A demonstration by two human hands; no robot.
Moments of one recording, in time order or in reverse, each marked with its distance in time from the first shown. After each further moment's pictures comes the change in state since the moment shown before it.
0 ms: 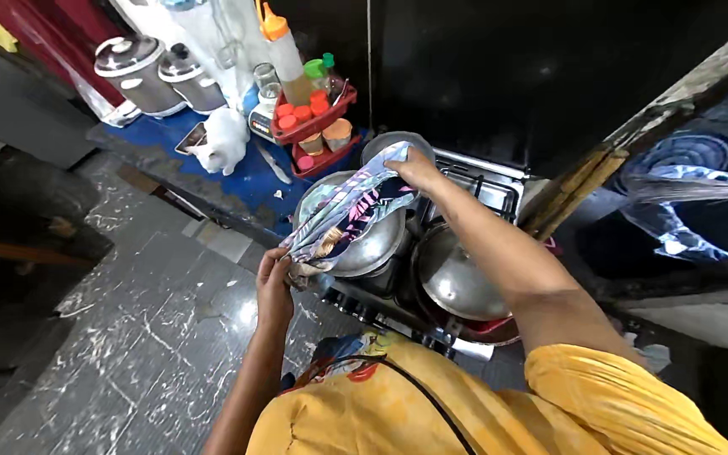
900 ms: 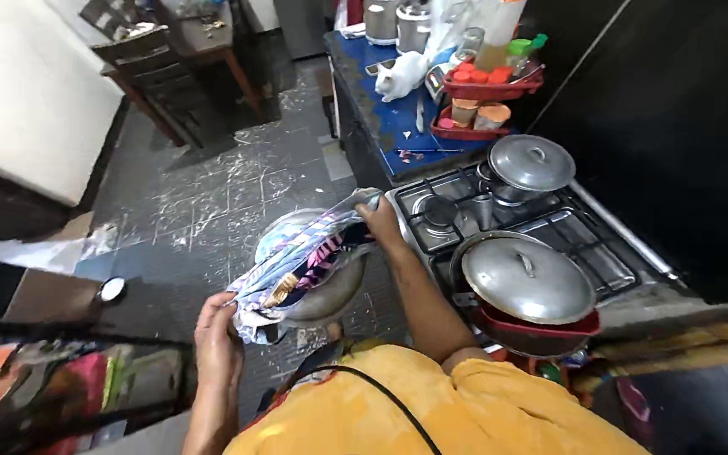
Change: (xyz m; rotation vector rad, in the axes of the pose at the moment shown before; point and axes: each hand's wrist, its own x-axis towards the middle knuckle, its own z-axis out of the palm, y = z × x) left_hand -0.432 0.038 -0.035 0.144 0.906 0.174; right_hand -0.273 0.012 0.159 0.083 -0.644 -0.226
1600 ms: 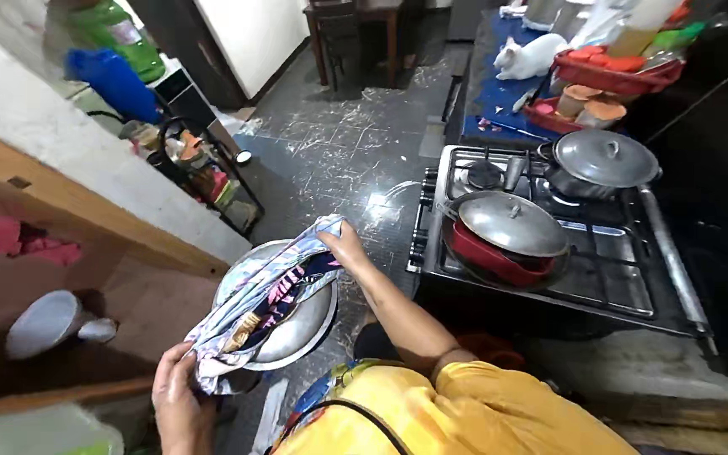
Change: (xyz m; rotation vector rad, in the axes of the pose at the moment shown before) left_hand -0.535 0.042 0.030 0.213 0.849 0.091; right_hand -0.312 0.086 -0.045 0.002 -0.801 -0.118
